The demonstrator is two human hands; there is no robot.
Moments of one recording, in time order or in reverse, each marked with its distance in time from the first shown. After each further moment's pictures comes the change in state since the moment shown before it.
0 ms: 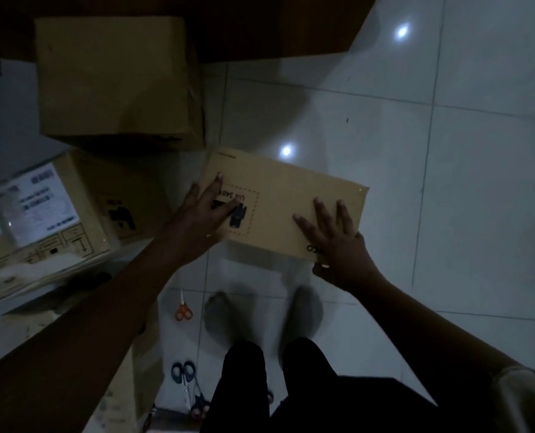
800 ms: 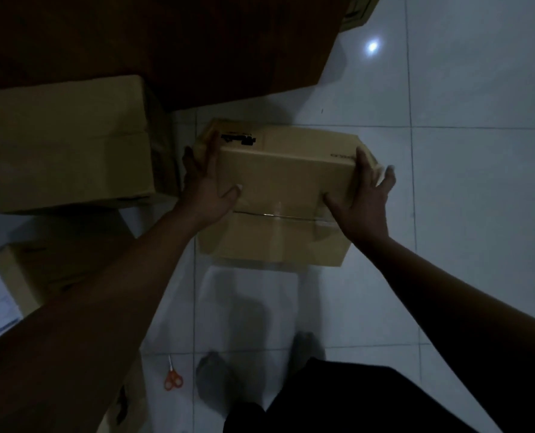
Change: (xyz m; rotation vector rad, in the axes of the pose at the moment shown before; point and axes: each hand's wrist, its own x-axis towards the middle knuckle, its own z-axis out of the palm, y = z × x) left_hand 0.171 0.007 -0.051 -0.535 0.234 -0.131; right_hand 0.105 0.073 -0.074 0.726 0.609 0.481
